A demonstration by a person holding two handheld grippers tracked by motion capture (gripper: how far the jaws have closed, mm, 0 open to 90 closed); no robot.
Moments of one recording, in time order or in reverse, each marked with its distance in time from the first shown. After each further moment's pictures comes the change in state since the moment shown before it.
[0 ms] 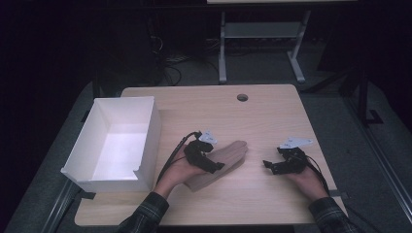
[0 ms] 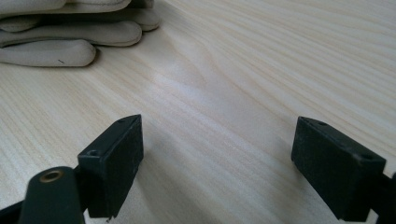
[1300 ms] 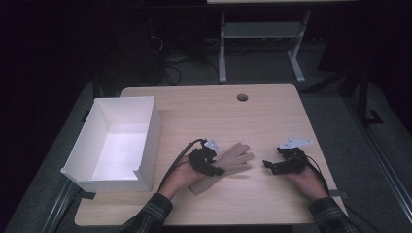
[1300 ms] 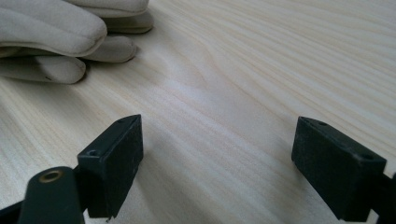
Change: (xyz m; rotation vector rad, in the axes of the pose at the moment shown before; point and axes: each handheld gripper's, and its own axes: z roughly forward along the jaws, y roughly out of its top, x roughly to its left) left arm -0.006 -0.010 0.020 0.113 -0.128 0.016; right arm 0.001 0.000 0.000 -0.002 0.000 0.004
